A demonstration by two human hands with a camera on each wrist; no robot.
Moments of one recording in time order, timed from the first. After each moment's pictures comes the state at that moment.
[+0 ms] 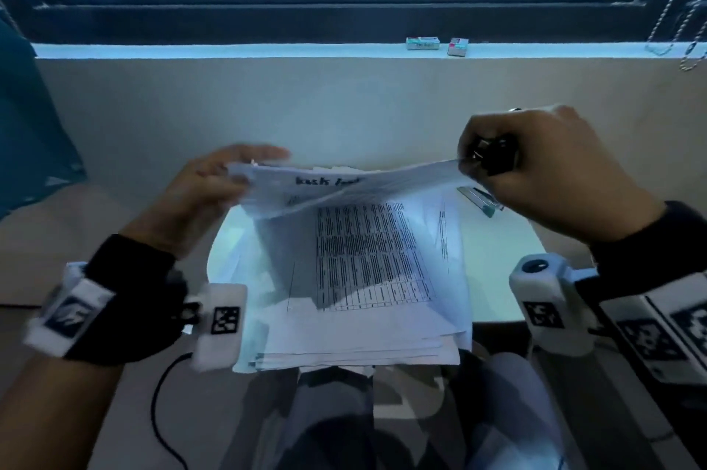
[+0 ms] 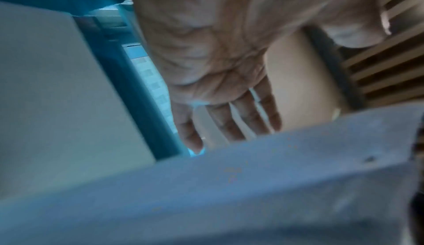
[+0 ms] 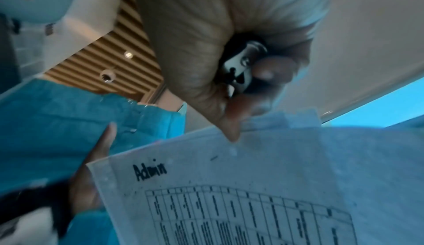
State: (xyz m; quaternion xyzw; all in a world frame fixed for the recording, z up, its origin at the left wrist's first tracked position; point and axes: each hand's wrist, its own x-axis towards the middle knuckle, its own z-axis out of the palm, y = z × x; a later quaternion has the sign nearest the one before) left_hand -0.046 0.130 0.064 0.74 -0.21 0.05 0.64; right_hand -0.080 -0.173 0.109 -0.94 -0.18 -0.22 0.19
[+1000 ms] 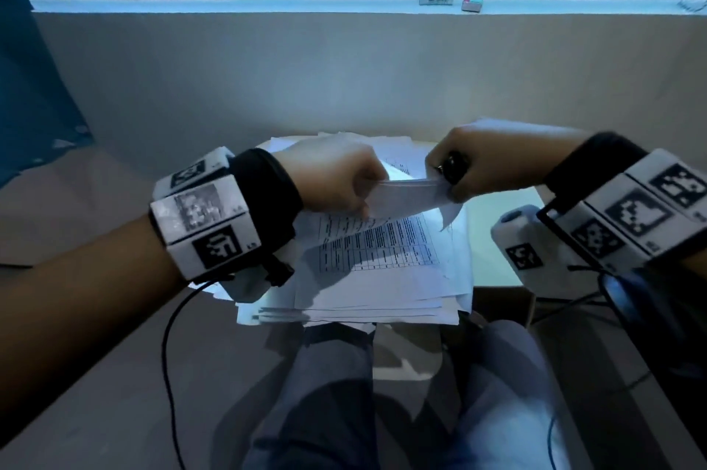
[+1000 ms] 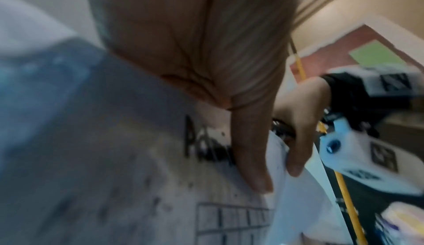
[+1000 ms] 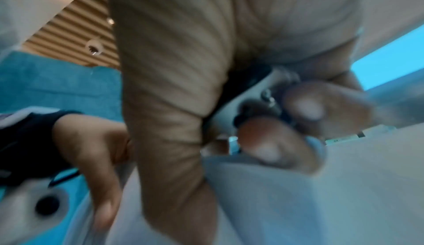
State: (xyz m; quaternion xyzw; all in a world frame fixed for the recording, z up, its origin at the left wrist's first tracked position) left_hand -0.054 0.034 0.081 0.95 -0.29 -0.09 0.07; right_hand -0.054 -0.152 0.097 -0.97 -0.22 0.11 0.03
